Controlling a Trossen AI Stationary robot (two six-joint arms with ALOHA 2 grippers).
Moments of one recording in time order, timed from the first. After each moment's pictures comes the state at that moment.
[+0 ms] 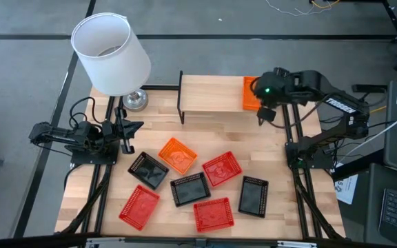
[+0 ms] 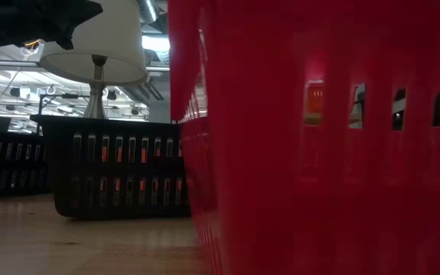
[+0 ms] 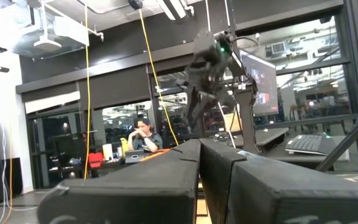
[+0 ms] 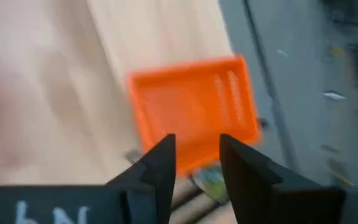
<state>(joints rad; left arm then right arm) -0.12 0.10 0.01 0.64 -0.38 0.32 -0.25 1.36 1.72 -1.48 0.43 -0.08</state>
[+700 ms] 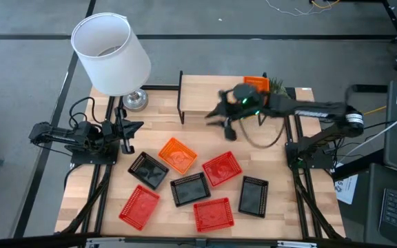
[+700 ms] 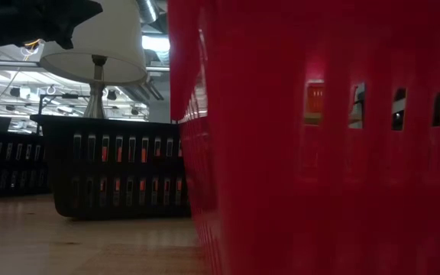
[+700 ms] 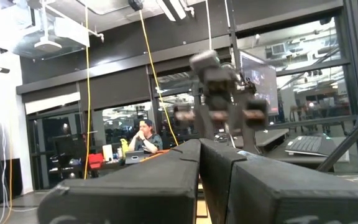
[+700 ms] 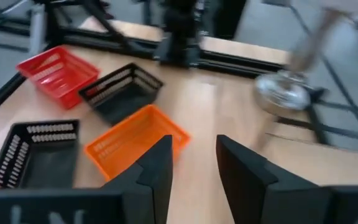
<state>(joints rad) -0.12 0.10 0.01 0.64 -0.38 0.32 -0.19 1.44 1.23 -0.26 -0.28 -0.27</state>
